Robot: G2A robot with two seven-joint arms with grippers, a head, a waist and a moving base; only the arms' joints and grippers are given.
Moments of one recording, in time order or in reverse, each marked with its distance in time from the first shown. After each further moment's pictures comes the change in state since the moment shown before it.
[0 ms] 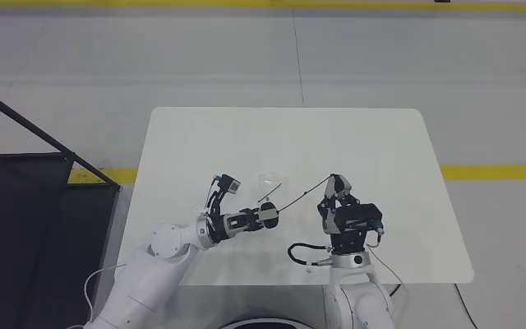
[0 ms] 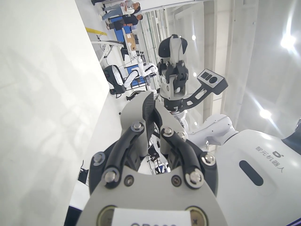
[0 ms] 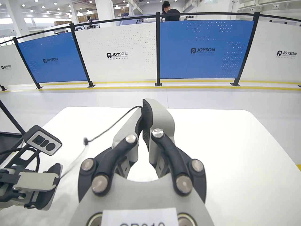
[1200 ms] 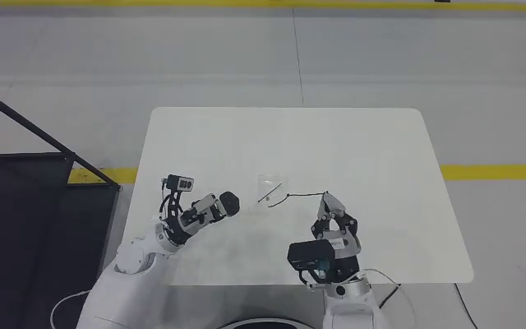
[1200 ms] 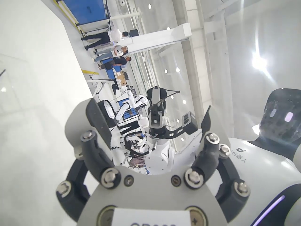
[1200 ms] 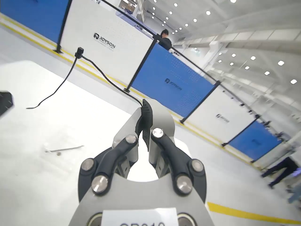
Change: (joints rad) left arm 0.198 0.039 -0.258 -0.076 -0.187 -0.103 0.009; right arm -0.154 0.012 -0.070 -0.118 -0.952 0.024 0.245
